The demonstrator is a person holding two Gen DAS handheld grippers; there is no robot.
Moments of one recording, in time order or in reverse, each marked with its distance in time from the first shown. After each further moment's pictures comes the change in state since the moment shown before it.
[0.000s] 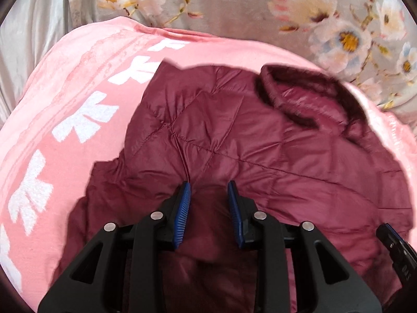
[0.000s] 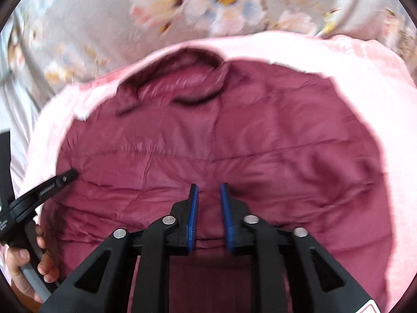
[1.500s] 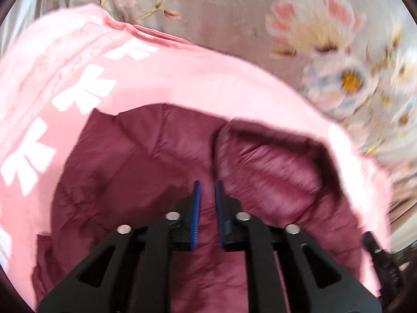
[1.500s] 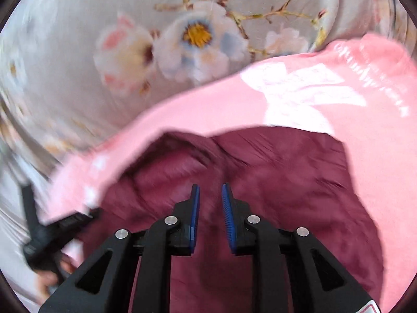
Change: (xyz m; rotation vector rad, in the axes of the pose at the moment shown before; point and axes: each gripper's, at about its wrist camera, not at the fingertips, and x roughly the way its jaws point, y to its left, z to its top) left arm 0.059 -0.027 0.104 -0.184 0.074 -0.186; right arm 0.035 -0.023 0.122 0.261 -0.088 0.163
